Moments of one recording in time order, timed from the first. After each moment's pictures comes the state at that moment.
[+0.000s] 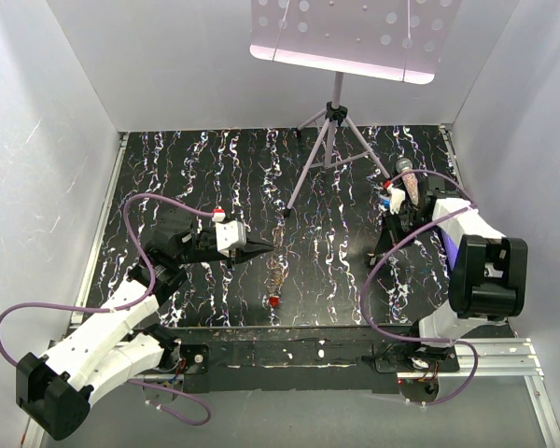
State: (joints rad) left arm -0.58 0.86 0.68 0.10 0.85 0.29; right arm -0.05 1.61 1.00 -0.83 -0.65 -0.41
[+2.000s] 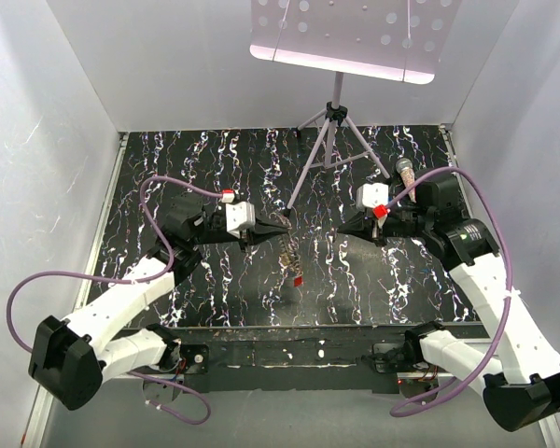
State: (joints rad) left arm -0.58 1.05 0.74 0.37 0.91 0.21; right arm 0.38 0.96 1.11 -0.71 -0.95 -0.72
